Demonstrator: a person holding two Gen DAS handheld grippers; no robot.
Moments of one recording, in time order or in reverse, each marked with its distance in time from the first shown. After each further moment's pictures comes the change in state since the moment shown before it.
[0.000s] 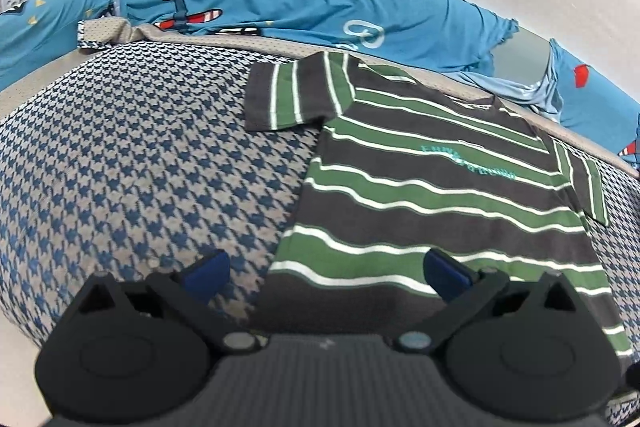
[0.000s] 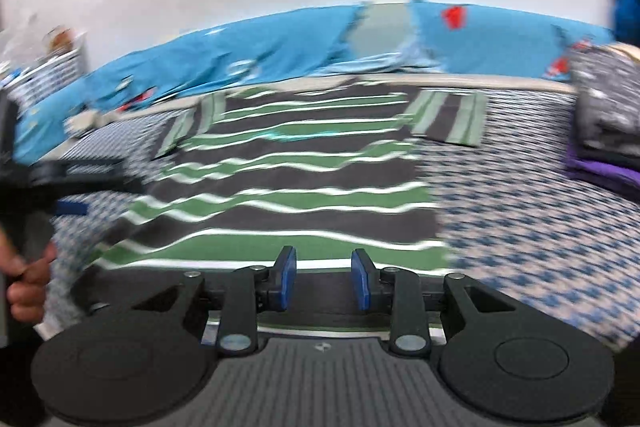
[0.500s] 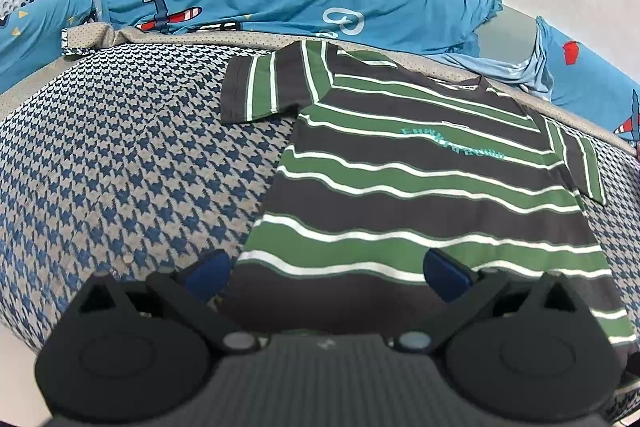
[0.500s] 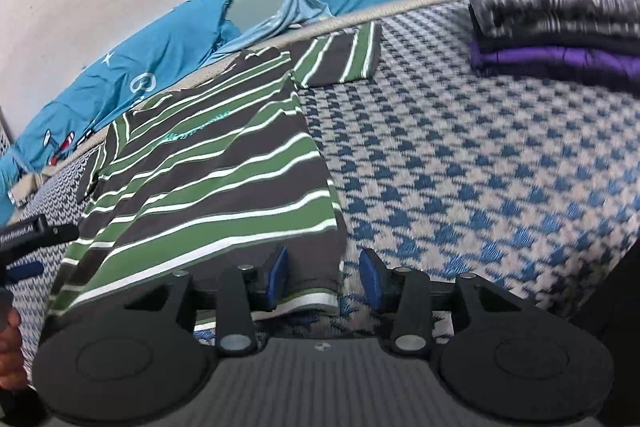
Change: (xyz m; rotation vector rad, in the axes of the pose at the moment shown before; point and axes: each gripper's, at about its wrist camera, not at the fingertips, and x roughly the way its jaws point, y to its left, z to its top) left arm 0.008 -0.020 -0.005 0.049 0.025 0.002; right arm 0.016 -0.070 -0.016 0.309 0.098 -0.076
